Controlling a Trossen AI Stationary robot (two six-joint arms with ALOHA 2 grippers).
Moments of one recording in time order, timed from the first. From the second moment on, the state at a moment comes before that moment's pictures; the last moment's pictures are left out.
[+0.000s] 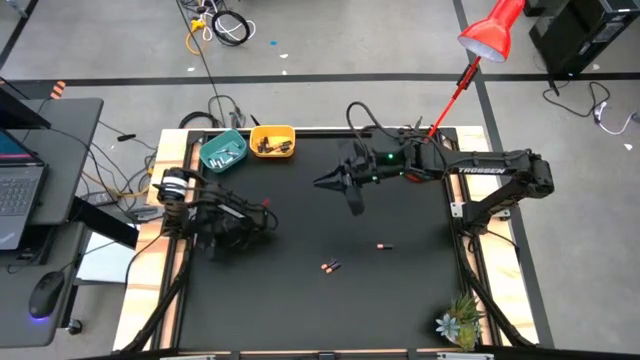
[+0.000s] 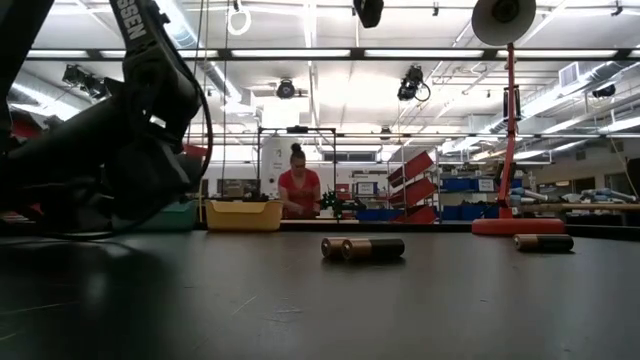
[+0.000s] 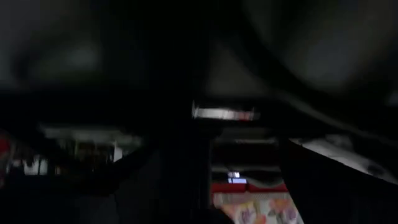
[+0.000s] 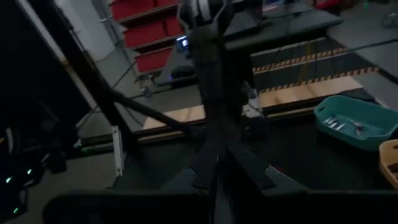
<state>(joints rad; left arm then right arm) -0.04 1.92 0.79 -1.40 0.11 -0.09 -0.11 1.46 1.34 -0.12 -0.26 0.24</state>
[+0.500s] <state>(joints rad) -0.11 1.91 0.70 -1.26 0.18 -0.16 -0.11 1.46 1.34 -0.08 -0.22 0.28</state>
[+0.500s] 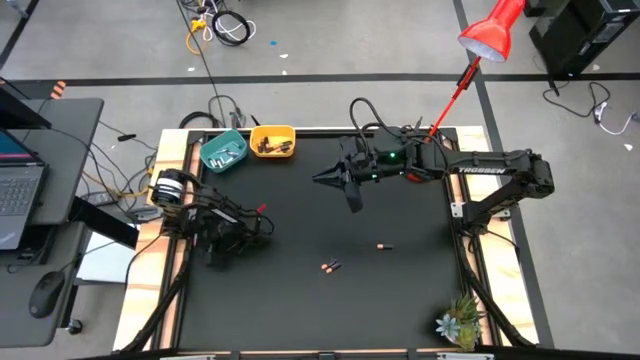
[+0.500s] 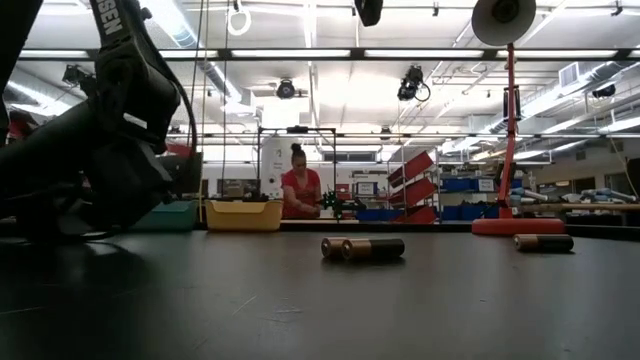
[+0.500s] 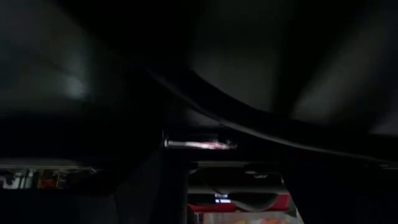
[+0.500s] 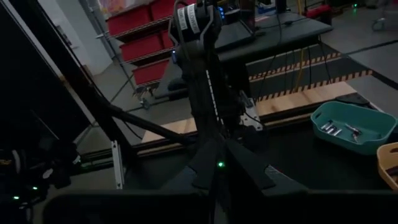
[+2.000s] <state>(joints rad) -0.17 1.91 0.69 -1.23 0.20 -0.27 -0.09 1.46 1.34 -0.08 -0.21 0.32</state>
